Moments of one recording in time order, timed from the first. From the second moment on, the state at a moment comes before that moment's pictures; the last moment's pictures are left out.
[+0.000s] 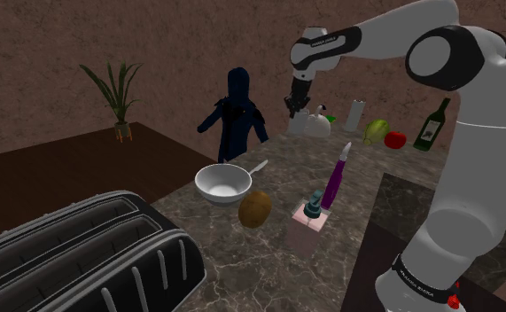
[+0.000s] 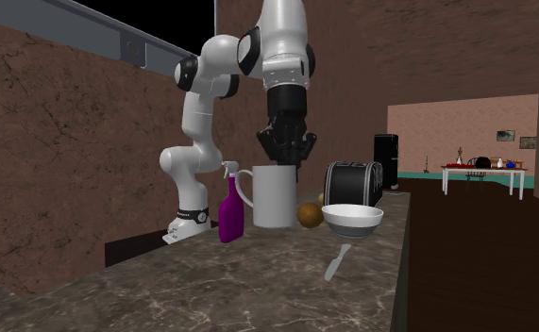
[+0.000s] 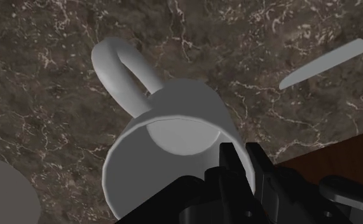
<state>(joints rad) -0.10 0.25 -0.22 -1.64 0.04 1.99 -0.10</state>
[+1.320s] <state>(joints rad) -0.11 0.26 -0.22 -1.36 0.04 1.71 -0.10</state>
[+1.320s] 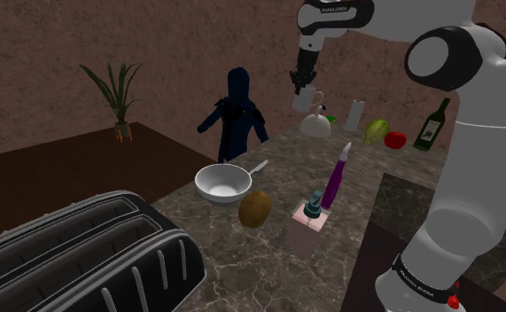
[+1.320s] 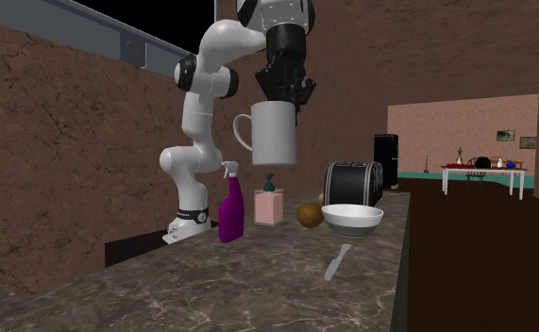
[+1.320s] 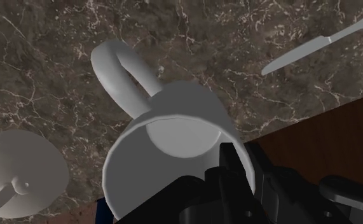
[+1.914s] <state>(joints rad) -0.04 0.03 -0.19 -1.63 -0.02 1.75 0.00</state>
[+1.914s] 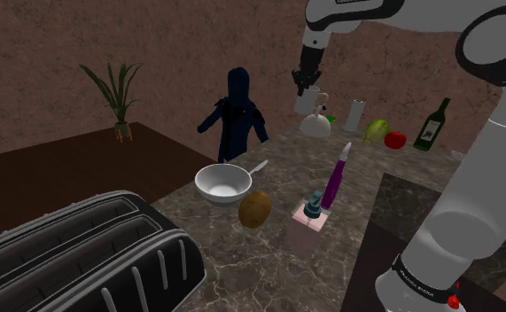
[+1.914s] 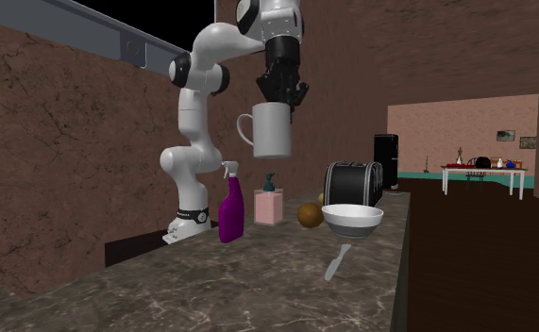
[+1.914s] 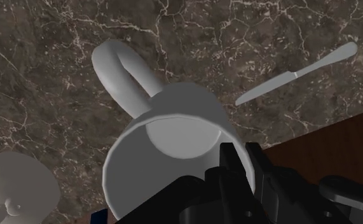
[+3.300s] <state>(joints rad) 0.10 -0.61 0.07 -2.24 -0.03 1.71 0.38</state>
